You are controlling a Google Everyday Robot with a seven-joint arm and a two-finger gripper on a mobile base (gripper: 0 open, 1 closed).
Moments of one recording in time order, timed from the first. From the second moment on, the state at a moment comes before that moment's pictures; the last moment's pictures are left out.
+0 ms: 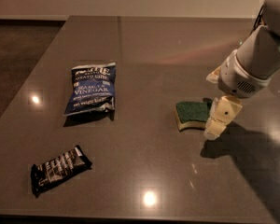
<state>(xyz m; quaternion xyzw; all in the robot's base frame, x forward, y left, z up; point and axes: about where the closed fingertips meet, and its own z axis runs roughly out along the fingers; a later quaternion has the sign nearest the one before) 0.485 -0.181 0.867 -0.60 0.78 0.07 0.17</state>
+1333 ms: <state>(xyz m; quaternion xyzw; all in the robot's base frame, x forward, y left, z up) 0.496 -0.178 0.849 -0.58 0.80 0.09 0.16</state>
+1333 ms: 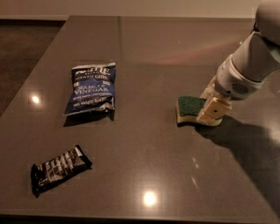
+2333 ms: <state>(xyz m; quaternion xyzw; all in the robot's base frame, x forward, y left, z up) 0.503 -0.179 0.949 -0.60 0.77 0.08 0.22</state>
